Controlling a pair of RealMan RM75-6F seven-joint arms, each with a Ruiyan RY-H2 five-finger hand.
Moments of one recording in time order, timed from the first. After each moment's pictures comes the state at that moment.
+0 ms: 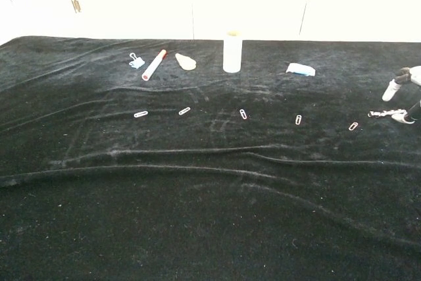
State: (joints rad) left arm -0.10 -1.03 -0.03 -1.55 1.50 1.45 -0.21; right arm 0.59 -1.60 0.31 -1.01 -0.84 0.79 -0.30
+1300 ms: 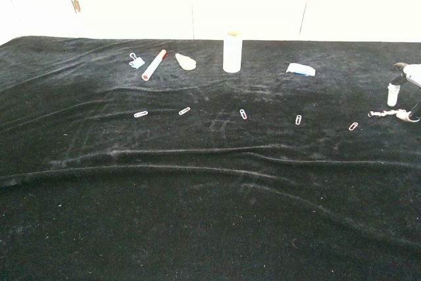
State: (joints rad) left arm -0.11 -1.03 -0.04 -1.55 1.48 1.42 -0.21; right arm 0.63 -1.63 0.22 -0.87 -0.94 0.80 -0.31
